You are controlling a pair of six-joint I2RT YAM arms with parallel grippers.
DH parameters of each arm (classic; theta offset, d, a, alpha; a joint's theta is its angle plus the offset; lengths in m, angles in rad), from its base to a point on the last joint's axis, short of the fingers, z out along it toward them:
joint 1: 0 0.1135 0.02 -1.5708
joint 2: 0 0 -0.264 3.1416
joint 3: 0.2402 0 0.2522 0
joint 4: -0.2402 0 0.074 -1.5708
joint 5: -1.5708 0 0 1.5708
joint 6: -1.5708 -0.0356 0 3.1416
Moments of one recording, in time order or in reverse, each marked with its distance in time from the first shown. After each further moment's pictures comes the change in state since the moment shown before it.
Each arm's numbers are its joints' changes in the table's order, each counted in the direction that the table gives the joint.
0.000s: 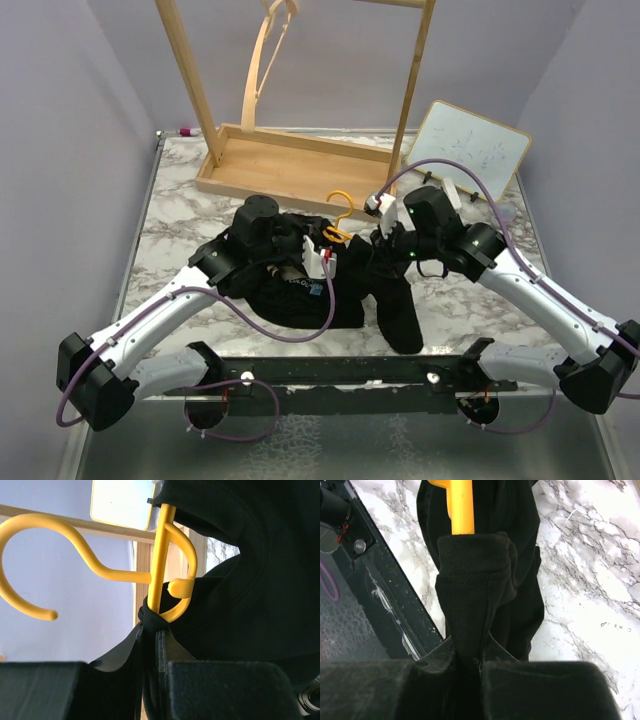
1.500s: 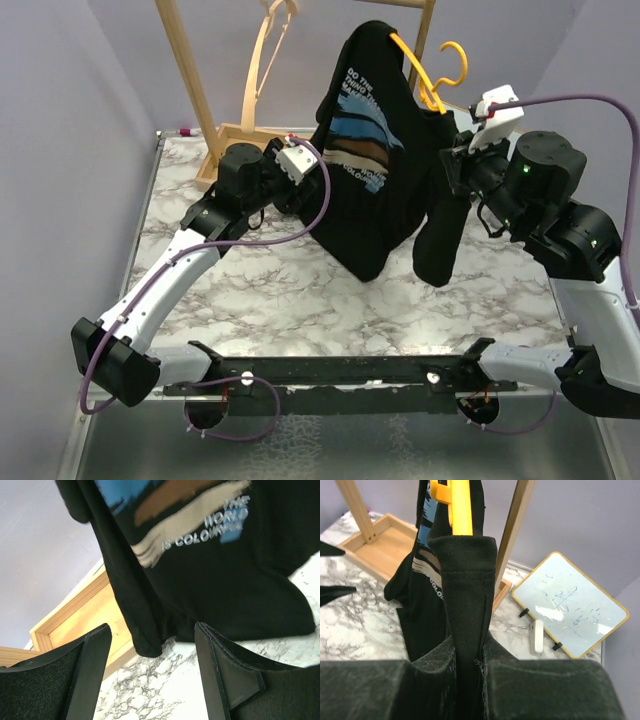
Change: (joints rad) left arm 0.188 0.172 0.322 -0.039 0.167 0.830; right arm -0.003 -0.019 0.626 -0.076 -0.737 0.050
